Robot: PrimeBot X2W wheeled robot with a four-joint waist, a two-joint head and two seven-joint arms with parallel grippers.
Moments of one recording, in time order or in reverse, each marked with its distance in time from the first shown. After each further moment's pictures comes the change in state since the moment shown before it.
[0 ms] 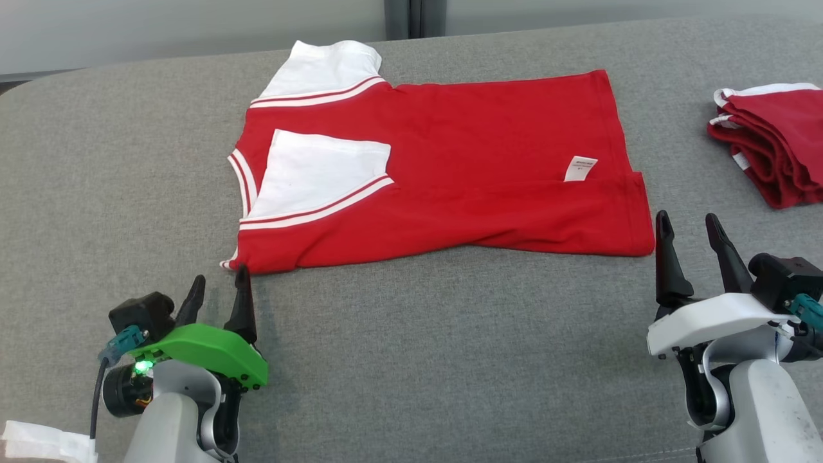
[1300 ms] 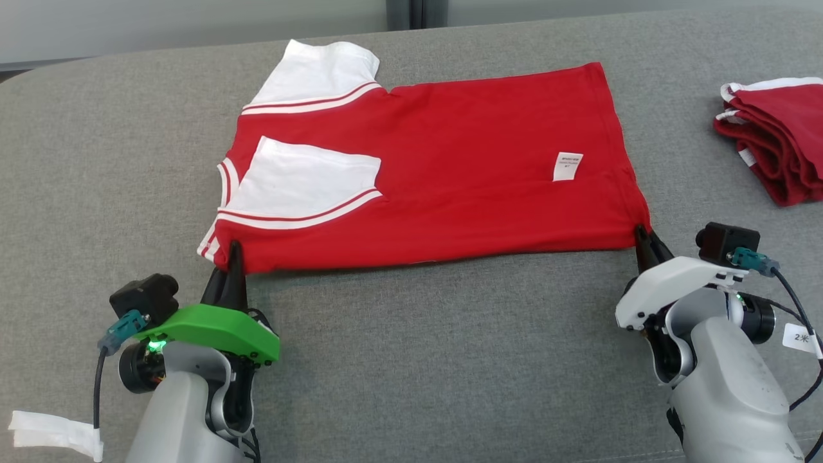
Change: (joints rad) left arm -0.044 -0.002 -0.065 -0.005 -0.130 0.028 -0.042; right arm -0.272 0.000 0.000 0.523 0.036 0.000 0.046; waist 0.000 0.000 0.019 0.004
